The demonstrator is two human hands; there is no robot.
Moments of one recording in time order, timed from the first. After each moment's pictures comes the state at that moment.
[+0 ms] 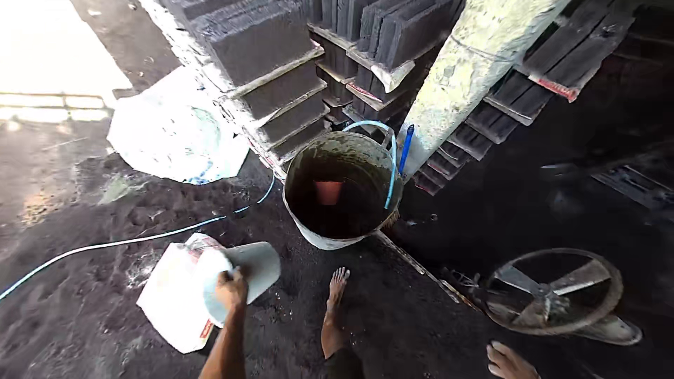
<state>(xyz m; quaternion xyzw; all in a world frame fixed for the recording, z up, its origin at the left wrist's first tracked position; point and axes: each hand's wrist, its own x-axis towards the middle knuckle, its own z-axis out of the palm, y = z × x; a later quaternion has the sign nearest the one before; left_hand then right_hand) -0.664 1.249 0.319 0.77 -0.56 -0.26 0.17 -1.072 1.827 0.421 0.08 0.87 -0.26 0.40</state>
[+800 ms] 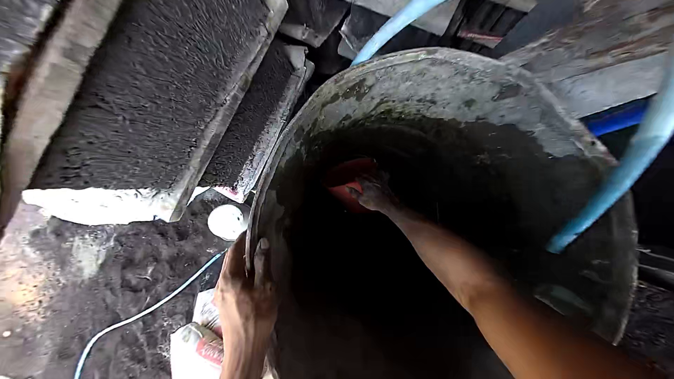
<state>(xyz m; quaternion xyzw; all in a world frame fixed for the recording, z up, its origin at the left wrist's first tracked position) -0.974 0.920 0.176 0.54 -0.81 -0.23 0.04 -1.230 1.040 -0.089 -0.34 0.87 -0.15 0.32</state>
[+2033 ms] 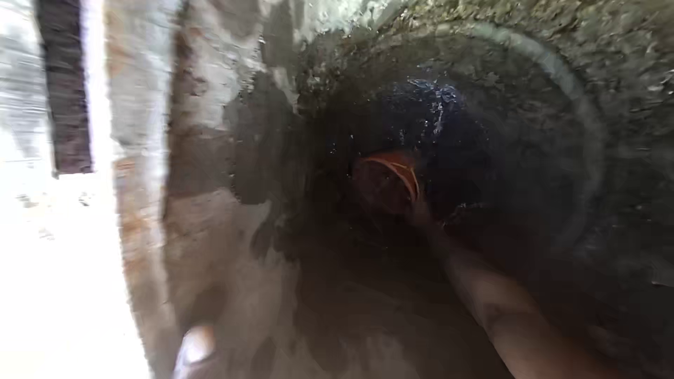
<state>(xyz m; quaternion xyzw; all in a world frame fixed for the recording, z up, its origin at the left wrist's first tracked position) -0.955 0.920 0.180 0.51 -0.74 -0.43 0.11 -1.102 1.160 -0.283 0.00 0.85 -0.21 0.47</state>
